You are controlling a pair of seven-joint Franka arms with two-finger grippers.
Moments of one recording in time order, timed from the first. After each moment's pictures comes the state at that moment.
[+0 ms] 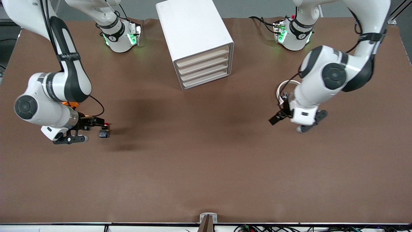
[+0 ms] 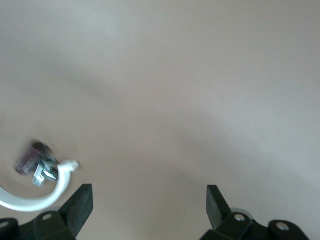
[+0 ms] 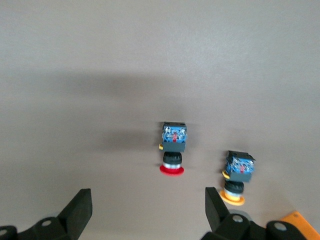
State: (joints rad) left arm 0.27 0.24 -0.59 -1.89 0.05 2.11 -0.96; right arm 0.08 0.27 -0.07 -1.91 0.04 2.06 -0.11
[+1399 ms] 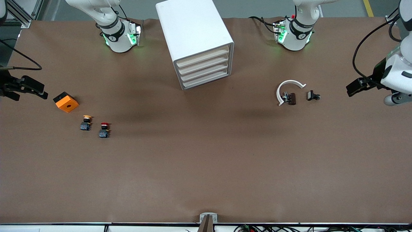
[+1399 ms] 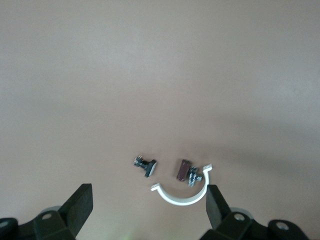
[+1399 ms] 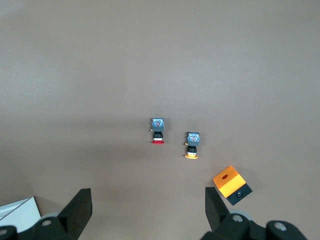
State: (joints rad) left arm 0.17 0.02 -0.25 -1.58 0.12 1.54 -0.27; right arm 0.02 0.05 -0.09 -1.51 0.04 1.59 -0.10
